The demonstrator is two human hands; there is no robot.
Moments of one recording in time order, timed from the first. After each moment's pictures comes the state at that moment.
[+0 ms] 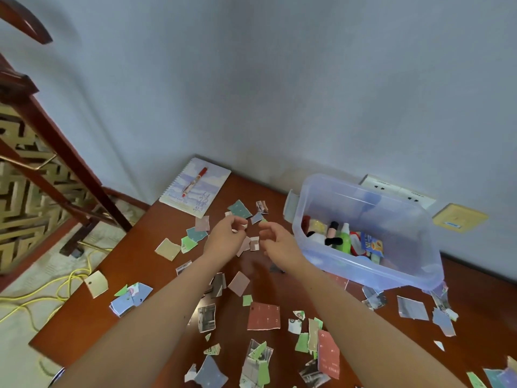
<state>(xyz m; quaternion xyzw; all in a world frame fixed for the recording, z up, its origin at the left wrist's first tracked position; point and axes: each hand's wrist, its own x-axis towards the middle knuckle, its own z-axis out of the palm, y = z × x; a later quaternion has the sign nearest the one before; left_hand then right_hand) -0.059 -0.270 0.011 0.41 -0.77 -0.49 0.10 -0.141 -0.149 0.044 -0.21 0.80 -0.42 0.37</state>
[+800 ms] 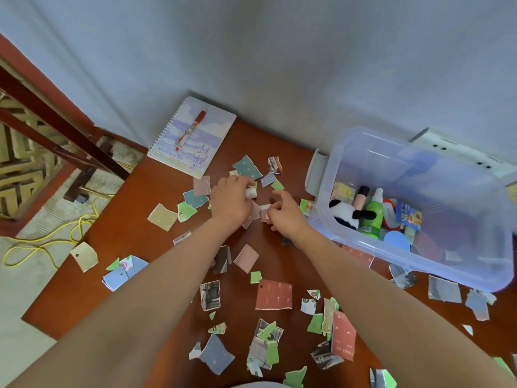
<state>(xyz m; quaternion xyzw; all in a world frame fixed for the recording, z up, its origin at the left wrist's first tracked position) -0.101 -0.309 -0.059 0.37 -0.90 -0.22 0.00 -0.179 -0.191 -0.044 -0.14 0.82 -0.35 0.44</state>
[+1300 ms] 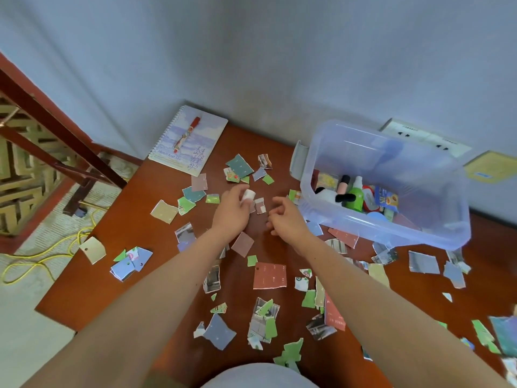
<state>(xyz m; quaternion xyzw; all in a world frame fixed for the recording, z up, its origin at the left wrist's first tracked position) -0.066 -0.263 -0.038 0.40 -0.79 -0.46 0.03 -0.146 -0.143 -0.020 -0.11 0.82 -0.38 0.41</state>
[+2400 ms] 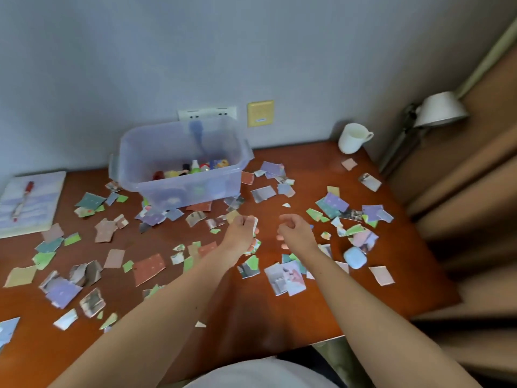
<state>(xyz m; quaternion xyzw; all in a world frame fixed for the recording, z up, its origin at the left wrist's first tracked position) -0.096 0.082 0.031 0.28 -0.72 -0.62 -0.16 -0.107 0.220 0.035 0.14 0.82 -0.52 0.19</state>
